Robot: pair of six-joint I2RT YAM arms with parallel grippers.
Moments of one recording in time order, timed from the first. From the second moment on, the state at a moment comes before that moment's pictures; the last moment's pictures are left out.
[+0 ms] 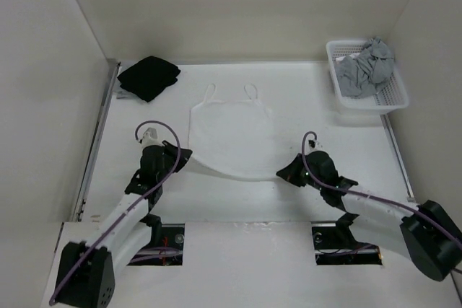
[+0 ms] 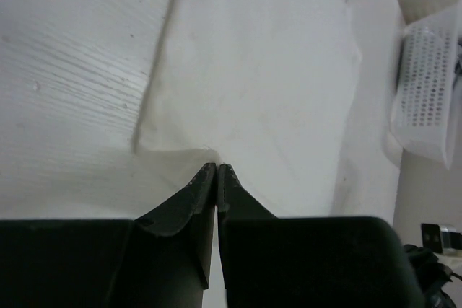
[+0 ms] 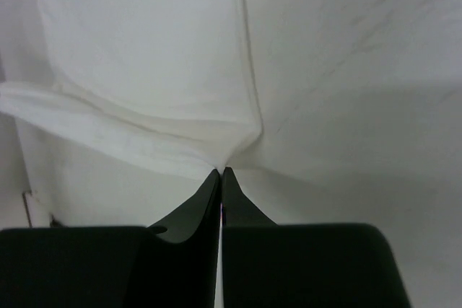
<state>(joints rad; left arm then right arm) -0.23 0.92 0.24 0.20 0.04 -0.96 0.52 1.10 0.26 0.23 -0.09 0.93</state>
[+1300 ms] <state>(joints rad) -0.18 1.80 0.92 0.42 -0.22 -0.98 0.28 1.91 1.18 0.23 -0.16 0.86</state>
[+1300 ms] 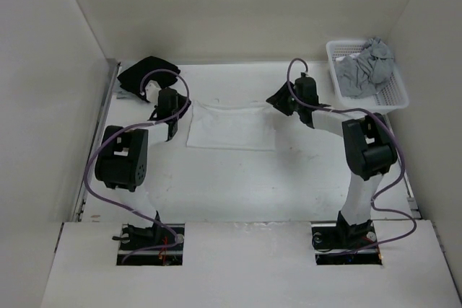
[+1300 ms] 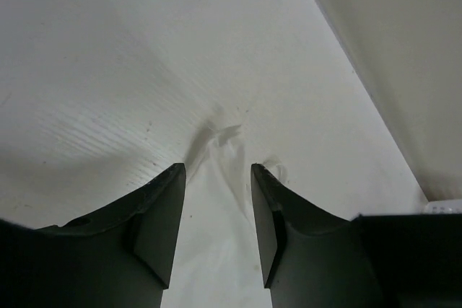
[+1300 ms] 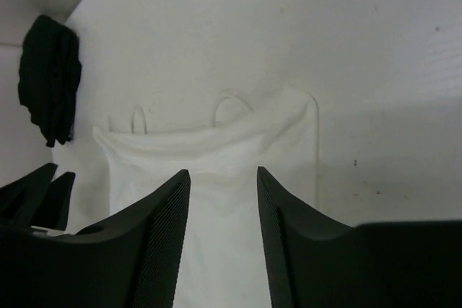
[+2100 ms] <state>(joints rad) -0.18 1.36 0.35 0.39 -0.07 -0.92 0.43 1.48 0.49 0.36 -0.02 0.89</state>
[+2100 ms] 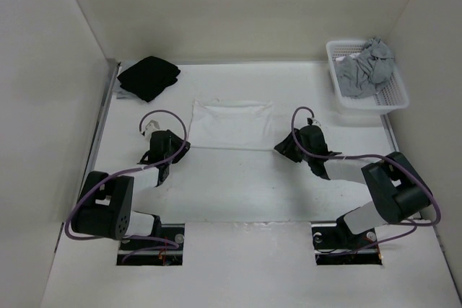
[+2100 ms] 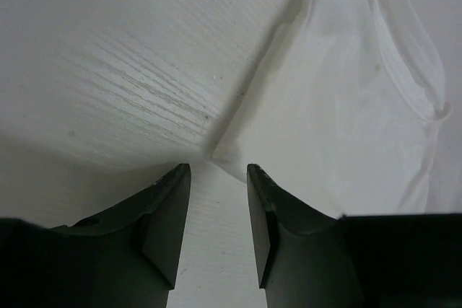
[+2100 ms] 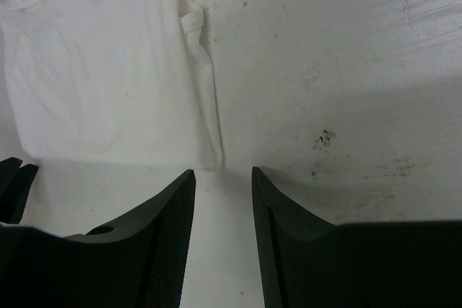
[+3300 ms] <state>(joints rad) -0.21 1.32 0.36 0.41 -0.04 -0.94 0.45 1.48 0.49 0.44 -0.06 0.96</state>
